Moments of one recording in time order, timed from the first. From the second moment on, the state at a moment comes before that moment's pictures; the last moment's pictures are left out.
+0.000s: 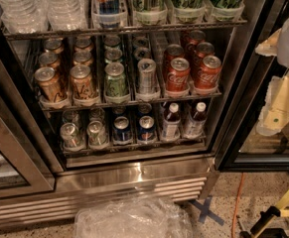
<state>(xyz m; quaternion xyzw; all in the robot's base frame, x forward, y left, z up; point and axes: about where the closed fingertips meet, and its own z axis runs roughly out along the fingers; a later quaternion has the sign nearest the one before) 0.438 -0.217 0.976 -0.60 0.78 -0.03 0.16</state>
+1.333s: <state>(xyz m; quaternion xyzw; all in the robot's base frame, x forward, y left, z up) 0.463 -0.176 1.004 -0.53 0.80 0.04 0.29</state>
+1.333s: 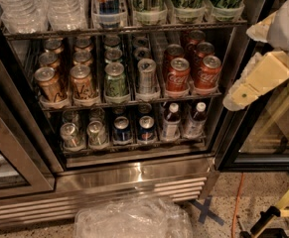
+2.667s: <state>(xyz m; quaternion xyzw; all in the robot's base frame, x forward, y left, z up) 0.491 -0.105 1.024 -0.48 0.78 0.10 0.39</state>
